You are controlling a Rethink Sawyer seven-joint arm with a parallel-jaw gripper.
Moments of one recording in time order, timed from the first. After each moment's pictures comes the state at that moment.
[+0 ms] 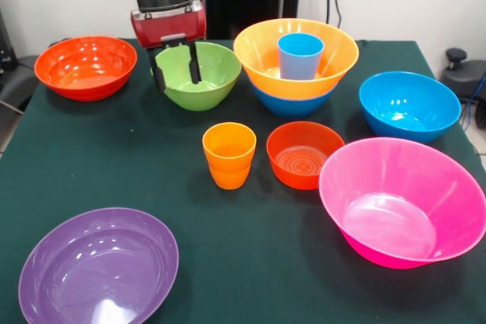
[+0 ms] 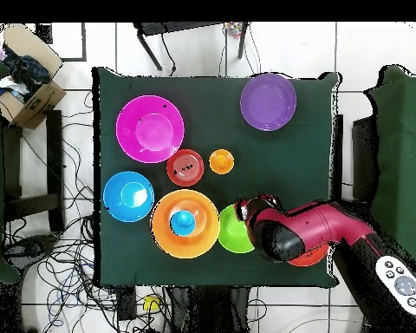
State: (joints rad) arm -1.09 -0.63 0.82 1.99 -1.04 0.42 1.92
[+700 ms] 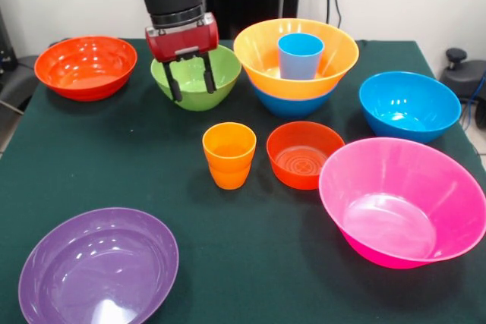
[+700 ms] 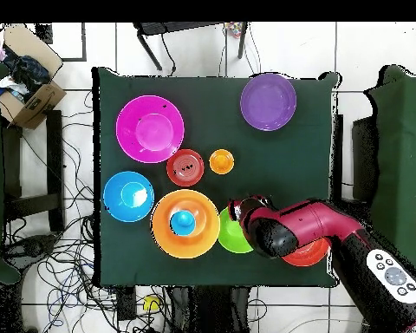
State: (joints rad) arm -1.09 -0.55 0.82 1.97 -1.04 0.43 1.92
